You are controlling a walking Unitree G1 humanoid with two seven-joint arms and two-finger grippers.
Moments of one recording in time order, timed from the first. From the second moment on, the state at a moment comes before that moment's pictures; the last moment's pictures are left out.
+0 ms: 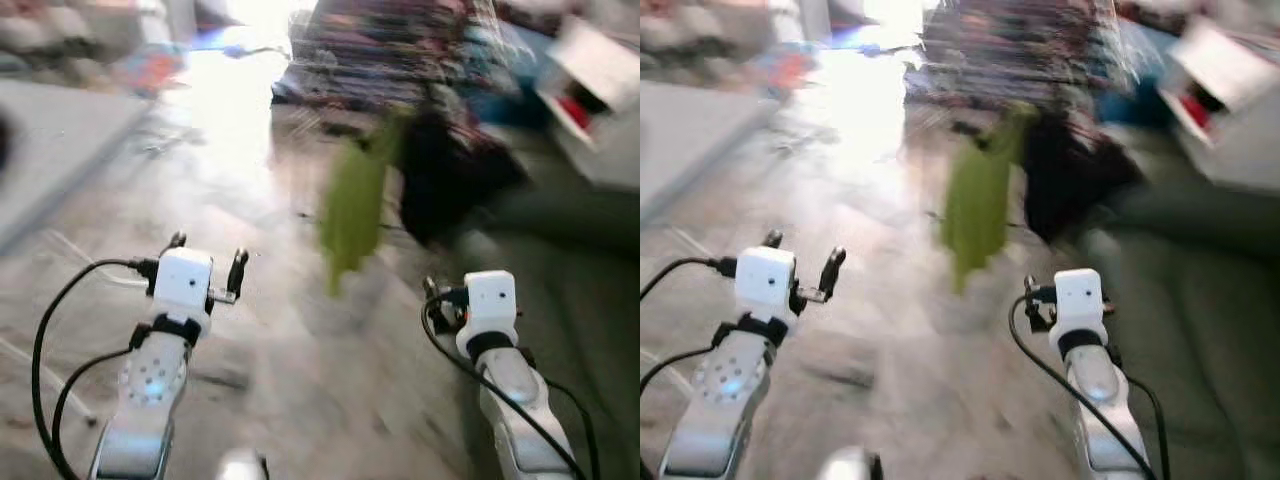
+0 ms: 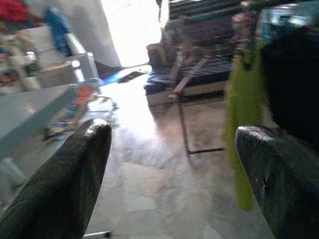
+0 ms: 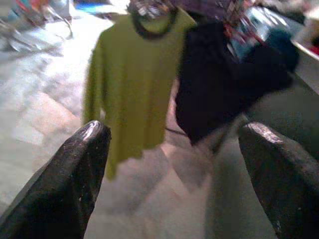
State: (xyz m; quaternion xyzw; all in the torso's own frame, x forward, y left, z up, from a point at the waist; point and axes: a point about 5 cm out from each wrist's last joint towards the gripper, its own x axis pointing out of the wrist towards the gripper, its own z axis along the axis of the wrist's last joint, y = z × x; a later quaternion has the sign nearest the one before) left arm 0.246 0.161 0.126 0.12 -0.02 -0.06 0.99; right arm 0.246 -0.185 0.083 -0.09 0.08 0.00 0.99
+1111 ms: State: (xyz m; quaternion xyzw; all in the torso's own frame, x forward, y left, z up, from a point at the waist) left arm 0.254 0.141 0.124 0.09 0.00 -0.12 0.99; right arm 0.260 -0.201 0.081 -0.08 0.09 -0.07 0.99
